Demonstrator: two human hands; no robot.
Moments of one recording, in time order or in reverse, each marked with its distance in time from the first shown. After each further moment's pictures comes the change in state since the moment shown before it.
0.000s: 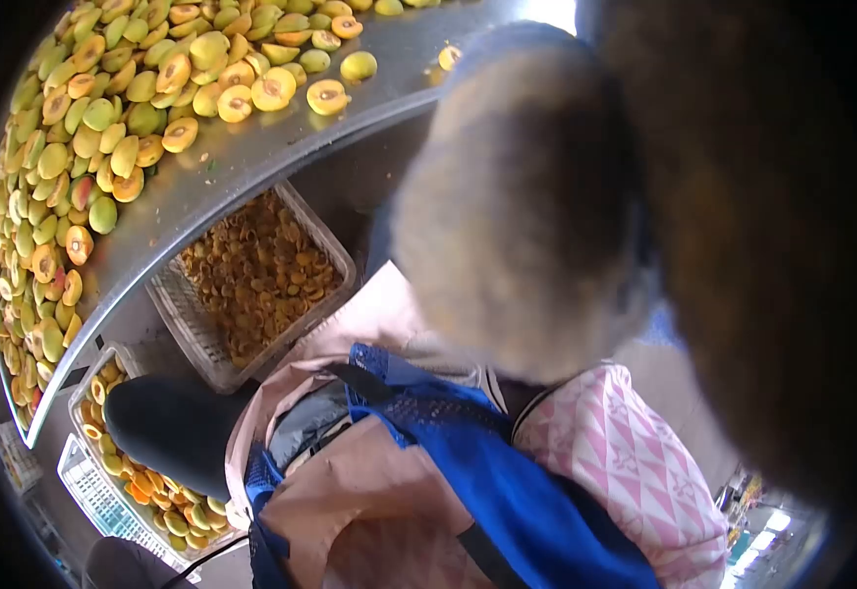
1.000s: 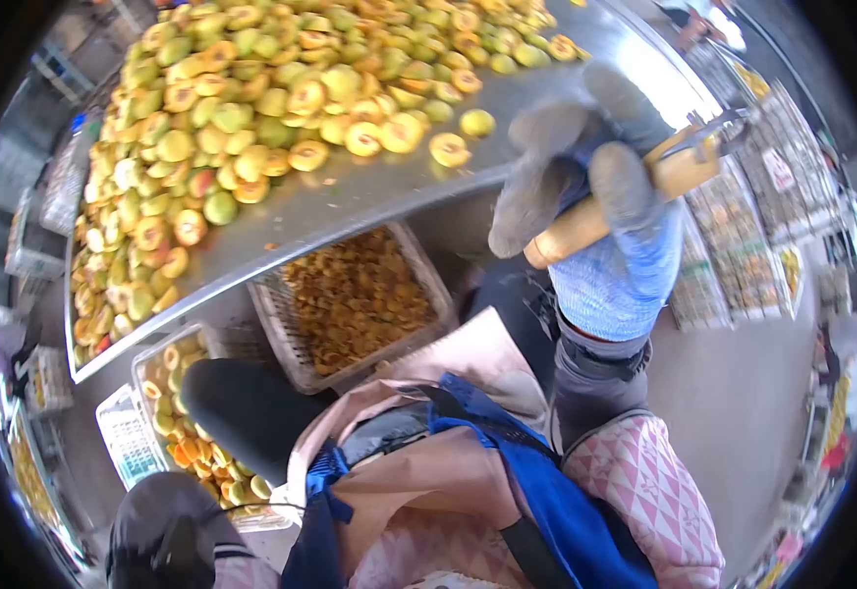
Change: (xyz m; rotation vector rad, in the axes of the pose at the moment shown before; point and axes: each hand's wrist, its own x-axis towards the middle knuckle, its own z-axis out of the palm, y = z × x) left_hand -0.034 0.001 -0.124 0.169 0.333 -0.113; right_hand 0.042 0.010 0.044 0.034 -0.121 -0.003
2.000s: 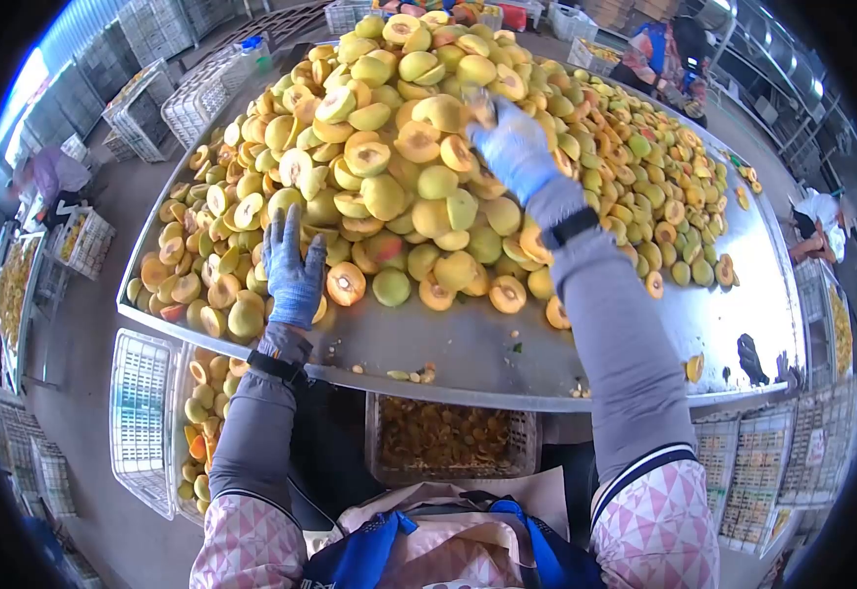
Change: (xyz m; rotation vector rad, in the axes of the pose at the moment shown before) left_hand -0.177 -0.344 -0.087 0.849 0.376 -0.908; right_hand 0.273 0.382 0.084 -1.171 -0.385 0.110
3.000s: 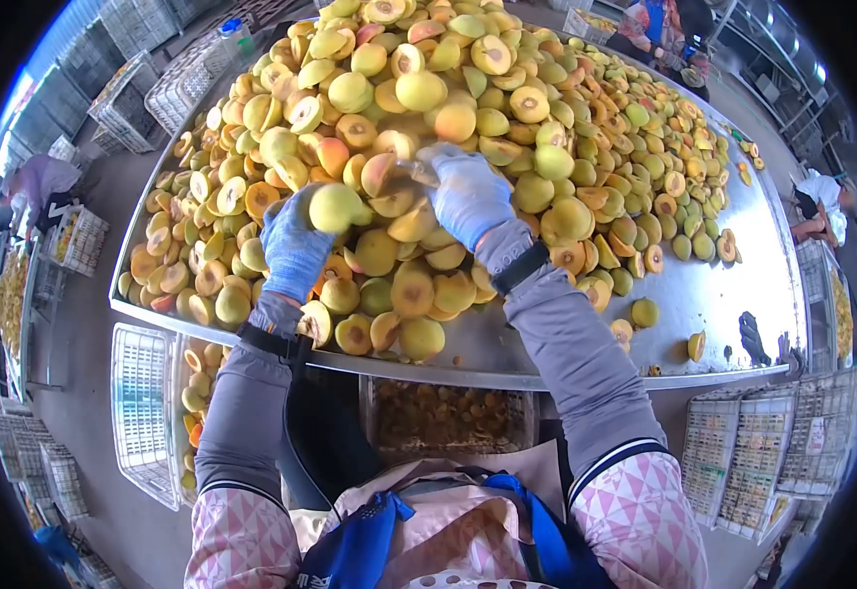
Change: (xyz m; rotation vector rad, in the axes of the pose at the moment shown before) left_hand 0.014 0.035 0.007 0.066 -0.193 -0.082; right_hand -0.085 -0.003 0.047 -0.190 -0.182 -0.142
